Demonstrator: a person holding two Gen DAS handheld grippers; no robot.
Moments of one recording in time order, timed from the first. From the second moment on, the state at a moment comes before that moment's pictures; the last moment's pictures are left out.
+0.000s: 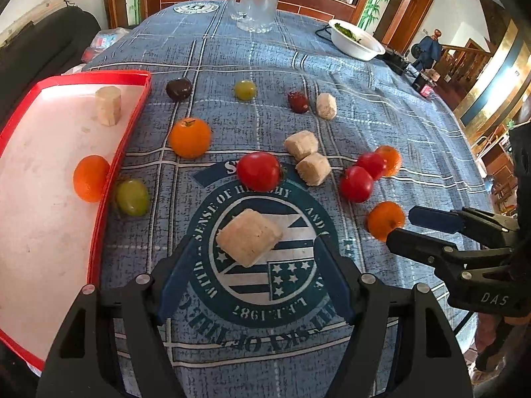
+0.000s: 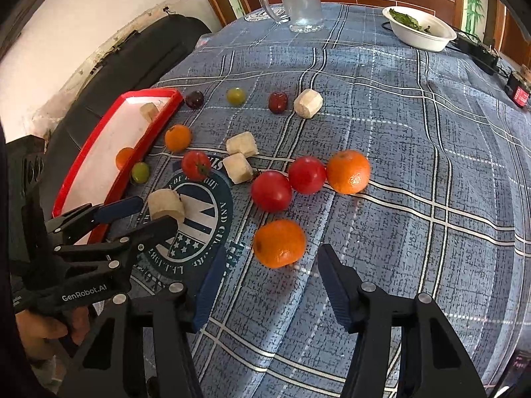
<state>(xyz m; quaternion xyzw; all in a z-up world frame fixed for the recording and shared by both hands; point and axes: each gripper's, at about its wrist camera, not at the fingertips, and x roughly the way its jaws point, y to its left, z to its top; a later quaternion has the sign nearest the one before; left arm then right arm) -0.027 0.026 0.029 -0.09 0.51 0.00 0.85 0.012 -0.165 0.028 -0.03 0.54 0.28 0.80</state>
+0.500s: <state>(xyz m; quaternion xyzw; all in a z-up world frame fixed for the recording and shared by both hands) -0.018 0.025 0.017 -0.09 0.53 -0.01 0.84 0.019 -0.153 0.012 -0.06 0.55 0.26 0.79</state>
